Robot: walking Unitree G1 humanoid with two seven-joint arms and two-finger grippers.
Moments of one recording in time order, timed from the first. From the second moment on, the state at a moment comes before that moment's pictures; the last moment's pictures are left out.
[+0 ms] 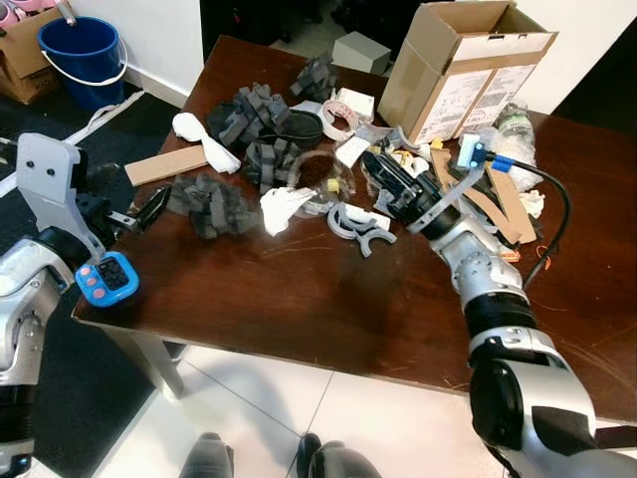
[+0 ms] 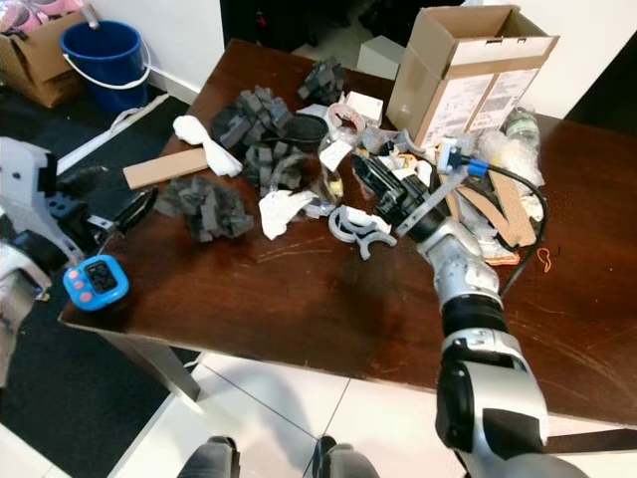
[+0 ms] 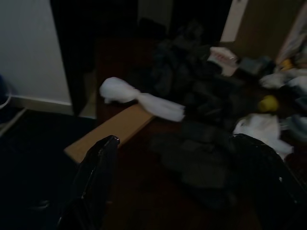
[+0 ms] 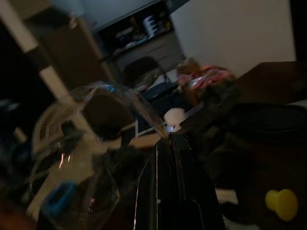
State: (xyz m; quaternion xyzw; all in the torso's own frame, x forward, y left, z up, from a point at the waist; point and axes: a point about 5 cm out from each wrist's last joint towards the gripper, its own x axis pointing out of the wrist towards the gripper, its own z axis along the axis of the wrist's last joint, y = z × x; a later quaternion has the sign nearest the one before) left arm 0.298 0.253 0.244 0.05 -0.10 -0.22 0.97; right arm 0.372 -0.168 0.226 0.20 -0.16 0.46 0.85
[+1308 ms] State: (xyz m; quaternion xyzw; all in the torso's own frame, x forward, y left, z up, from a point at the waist) left arm 0.343 0.239 0.230 0.21 -0.06 -0.24 0.95; right arm 0.351 -0.162 0.222 0.17 -0.12 0.50 0.84
